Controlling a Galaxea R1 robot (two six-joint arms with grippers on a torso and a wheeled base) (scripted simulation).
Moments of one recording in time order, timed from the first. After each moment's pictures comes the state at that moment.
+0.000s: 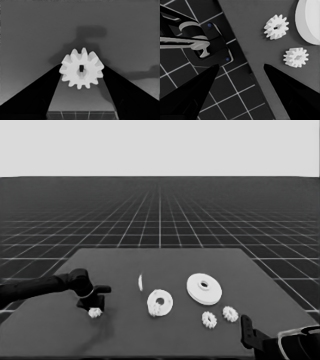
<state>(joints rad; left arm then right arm) 0.23 2.25 -1.29 0.34 1.33 -0.99 -0.35 1.76 -0.39 -0.70 -1.18 0.32</state>
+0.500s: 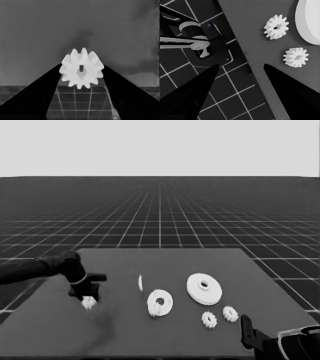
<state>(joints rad) 0.04 2.18 -1.16 0.19 1.45 -1.02 -0.35 1.76 -0.39 -0.70 -1.18 0.32</state>
